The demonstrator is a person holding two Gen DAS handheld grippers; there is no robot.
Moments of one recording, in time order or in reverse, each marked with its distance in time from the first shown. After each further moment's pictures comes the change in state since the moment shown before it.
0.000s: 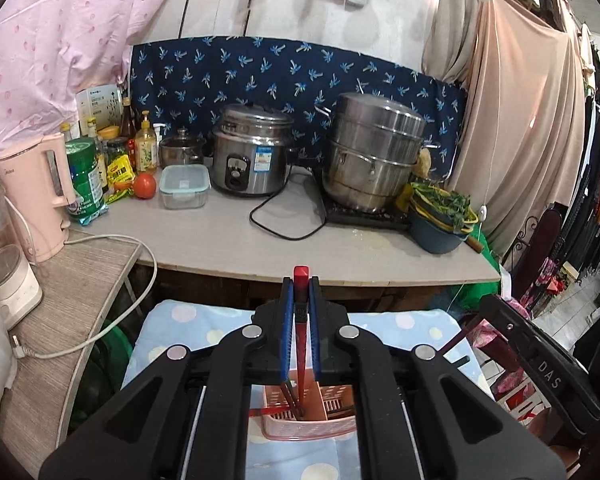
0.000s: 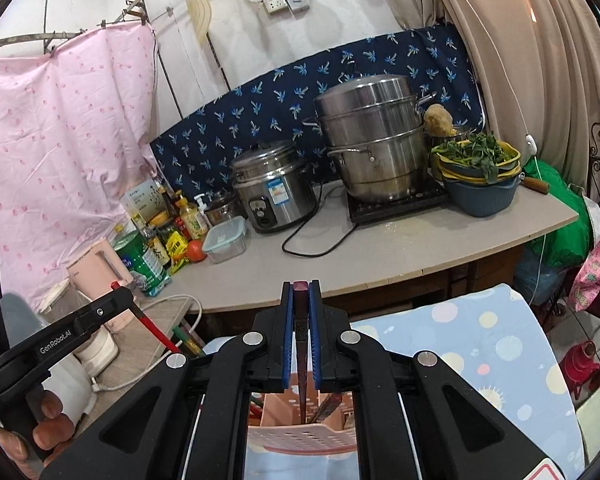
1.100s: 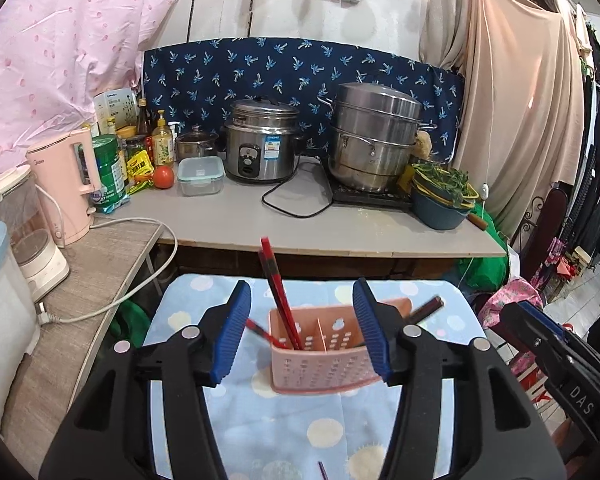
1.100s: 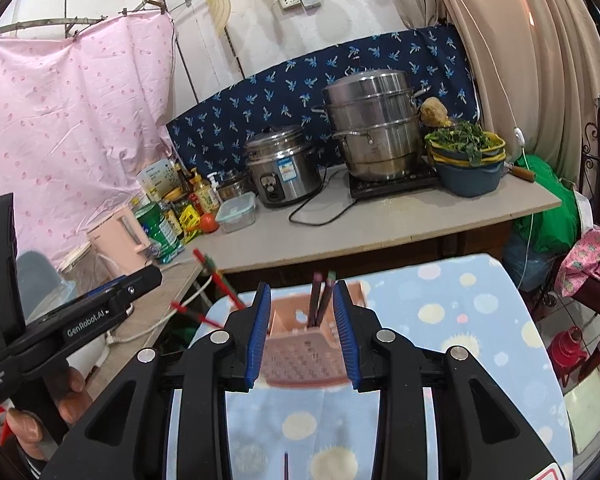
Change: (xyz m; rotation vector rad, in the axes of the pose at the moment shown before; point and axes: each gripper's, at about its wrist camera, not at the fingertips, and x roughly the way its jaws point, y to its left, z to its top) left arm -0.058 -0.019 -0.053 0.040 0.004 0.059; right arm -0.089 0.001 -0.055 -0.037 0.039 0.021
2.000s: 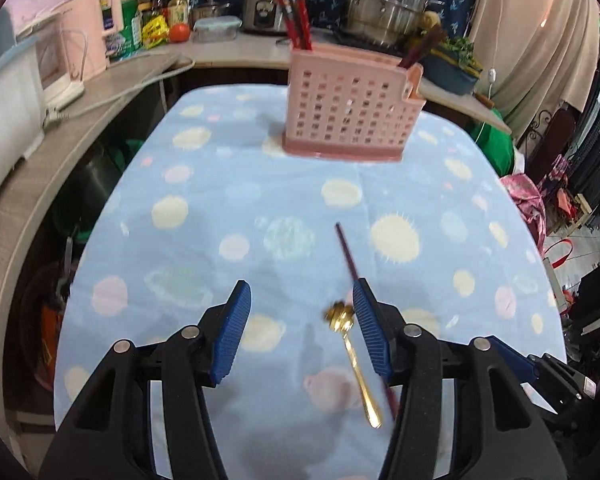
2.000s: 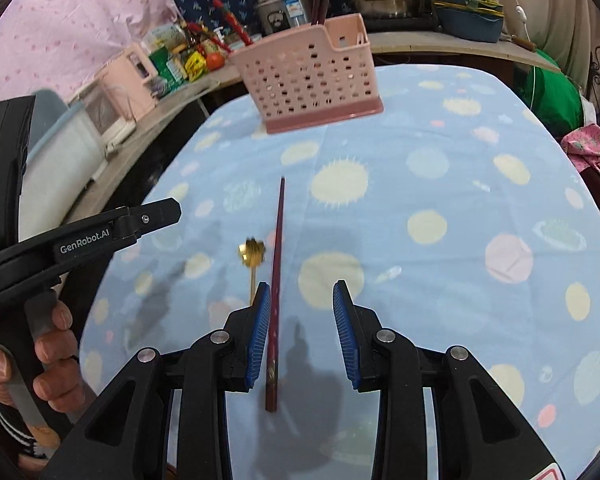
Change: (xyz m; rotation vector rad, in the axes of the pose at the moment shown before) left arm -0.037 0.016 -0.220 -0.053 0.382 0.023; right arm -0.046 0.002 -0.235 -0.045 0.432 -0.005
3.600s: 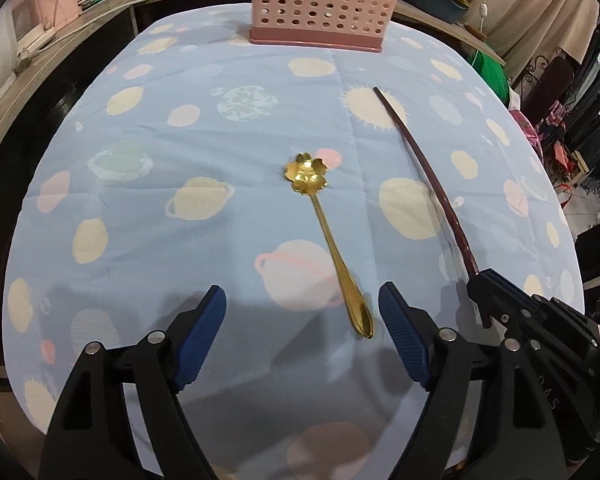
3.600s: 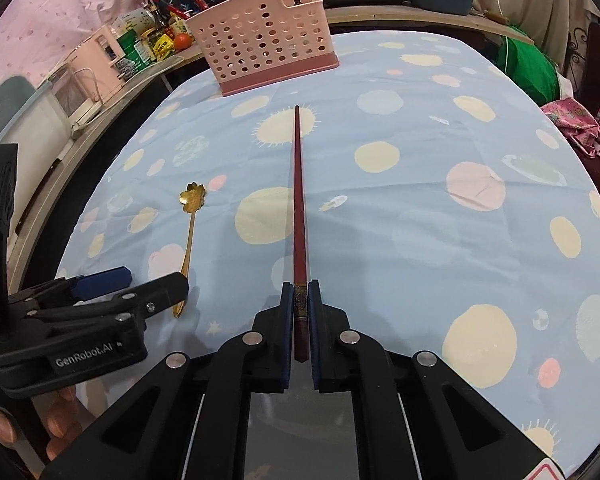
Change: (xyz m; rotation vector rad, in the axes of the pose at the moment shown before) left arm 0.037 -0.033 -0.076 0.057 0.197 -0.038; right arm 0.011 -0.032 -0.038 0.049 0.051 -0.089
